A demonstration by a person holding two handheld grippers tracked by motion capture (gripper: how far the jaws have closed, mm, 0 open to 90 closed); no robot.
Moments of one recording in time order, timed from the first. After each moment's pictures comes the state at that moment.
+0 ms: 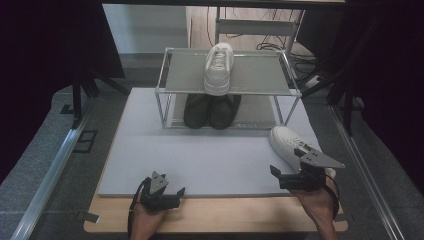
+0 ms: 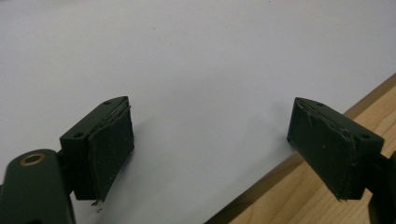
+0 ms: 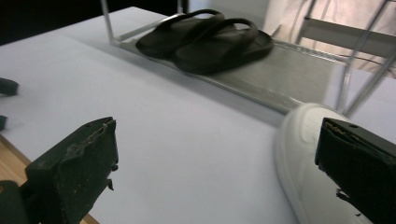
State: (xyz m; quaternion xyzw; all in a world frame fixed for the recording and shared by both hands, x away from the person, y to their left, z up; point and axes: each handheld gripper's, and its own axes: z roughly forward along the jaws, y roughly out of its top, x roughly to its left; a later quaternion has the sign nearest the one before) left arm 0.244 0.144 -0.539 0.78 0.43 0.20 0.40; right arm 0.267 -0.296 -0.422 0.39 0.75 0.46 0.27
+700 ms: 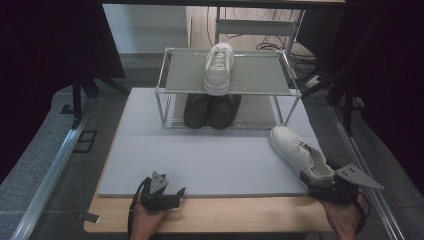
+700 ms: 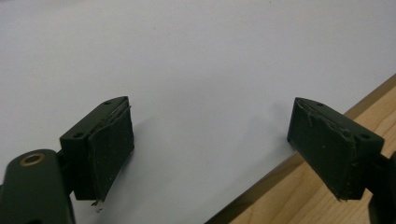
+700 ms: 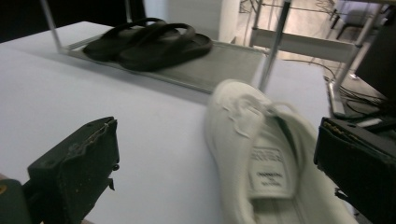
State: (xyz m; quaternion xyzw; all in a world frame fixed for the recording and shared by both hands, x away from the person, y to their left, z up) left arm 0.244 0.144 -0.539 0.78 0.43 0.20 0.40; right arm 0.238 -0.367 -0.436 0.43 0.70 0.47 0.33
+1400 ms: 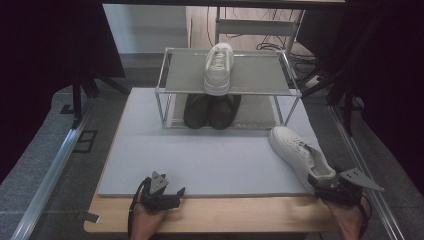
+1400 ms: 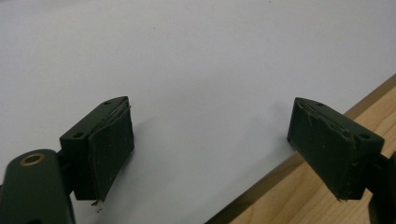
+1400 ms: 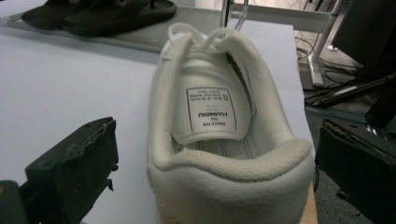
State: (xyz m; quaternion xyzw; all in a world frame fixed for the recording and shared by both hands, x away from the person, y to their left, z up) left arm 0.244 0.144 -0.539 0.78 0.43 0.20 0.40; right arm 0.251 -0.404 -0.482 0.48 0.69 0.44 0.32
